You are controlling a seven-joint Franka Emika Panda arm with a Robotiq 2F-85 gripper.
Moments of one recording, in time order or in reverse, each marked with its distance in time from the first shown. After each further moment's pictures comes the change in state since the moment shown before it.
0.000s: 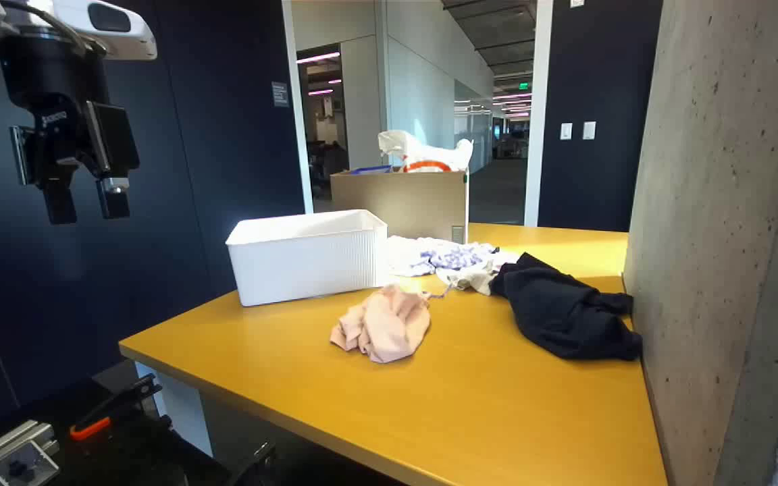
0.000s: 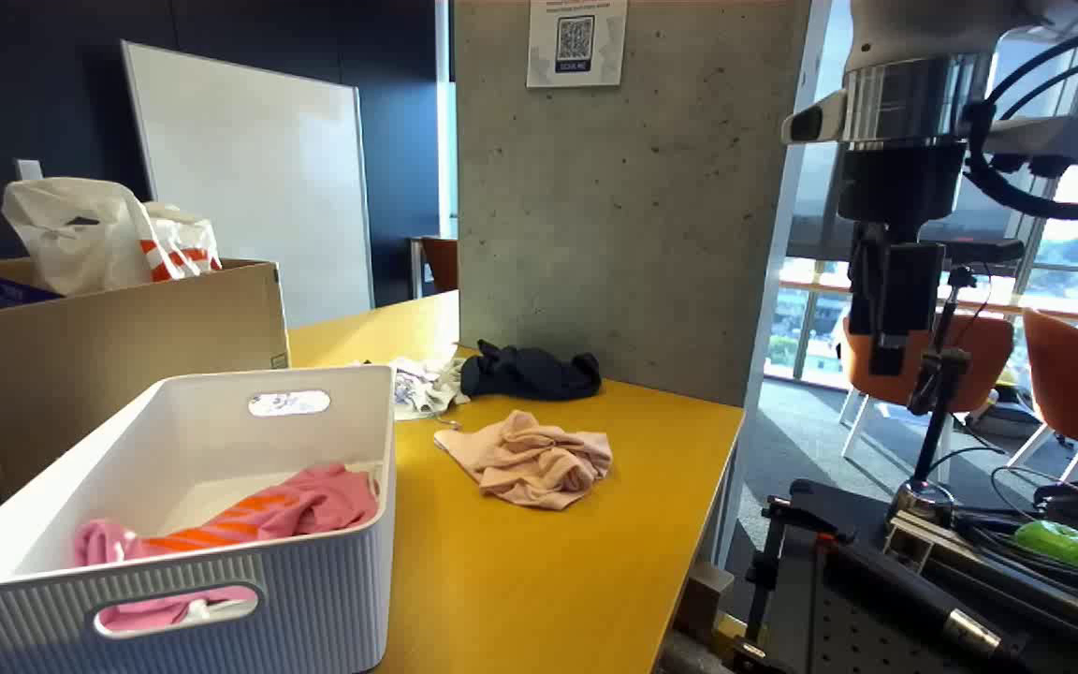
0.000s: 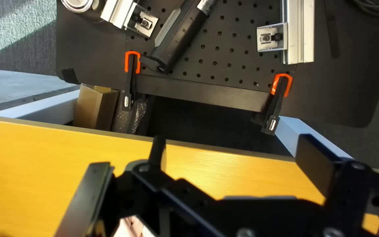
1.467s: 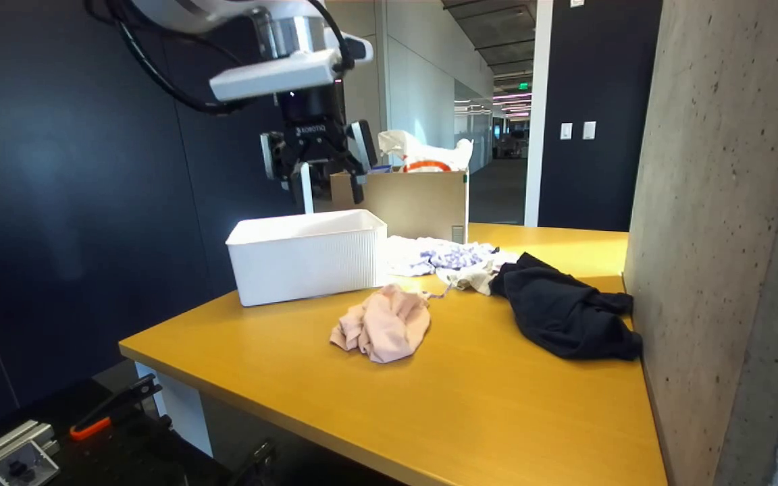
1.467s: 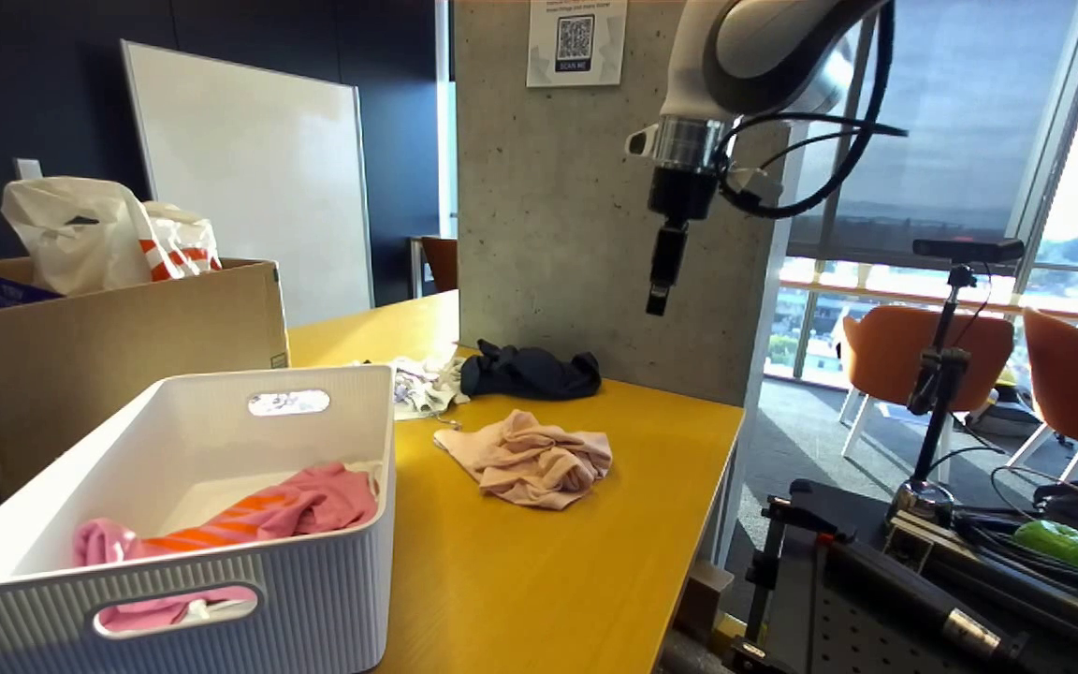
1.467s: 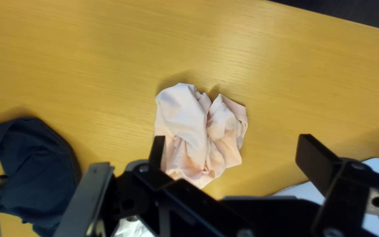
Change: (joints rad) arm -0.089 0.644 -0.244 0.482 0.023 0.374 -0.432
